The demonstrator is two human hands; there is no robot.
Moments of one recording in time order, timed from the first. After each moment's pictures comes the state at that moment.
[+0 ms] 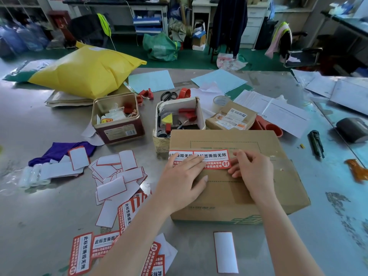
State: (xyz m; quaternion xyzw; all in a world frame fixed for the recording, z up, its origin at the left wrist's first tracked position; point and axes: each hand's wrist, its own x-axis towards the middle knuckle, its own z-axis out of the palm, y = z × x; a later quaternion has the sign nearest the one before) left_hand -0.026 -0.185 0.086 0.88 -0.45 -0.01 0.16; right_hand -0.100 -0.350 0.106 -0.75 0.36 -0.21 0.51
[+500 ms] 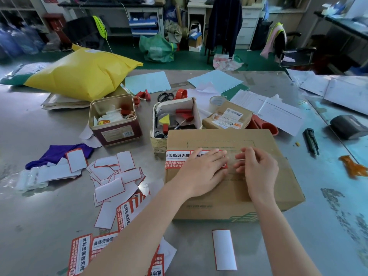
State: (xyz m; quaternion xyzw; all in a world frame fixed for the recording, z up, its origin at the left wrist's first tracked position) left_hand -0.022 -0.236 0.090 0.83 -0.54 -0.07 0.13; right_hand -0.108 -0.352 0.100 -0.69 0.40 -0.32 0.51
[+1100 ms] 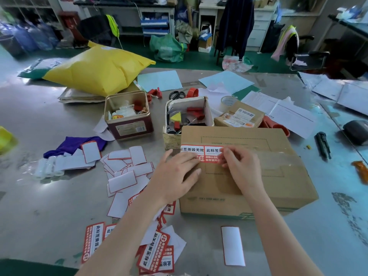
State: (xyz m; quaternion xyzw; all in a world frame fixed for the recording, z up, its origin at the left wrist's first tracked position) left_hand -0.015 -0.142 0.086 0.88 -0.44 0.00 0.20; right_hand -0.088 -0.312 0.097 -0.80 0.28 -0.20 0.50
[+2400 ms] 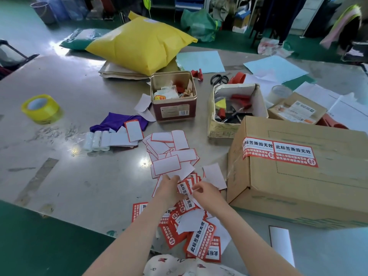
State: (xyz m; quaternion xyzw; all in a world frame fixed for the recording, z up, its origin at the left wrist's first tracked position) left_hand 0.030 -0.011 -0.048 0.93 -0.08 -0.29 0.20; right_hand -0.030 -0.134 -0.005 -0.85 0.20 0.23 0.43
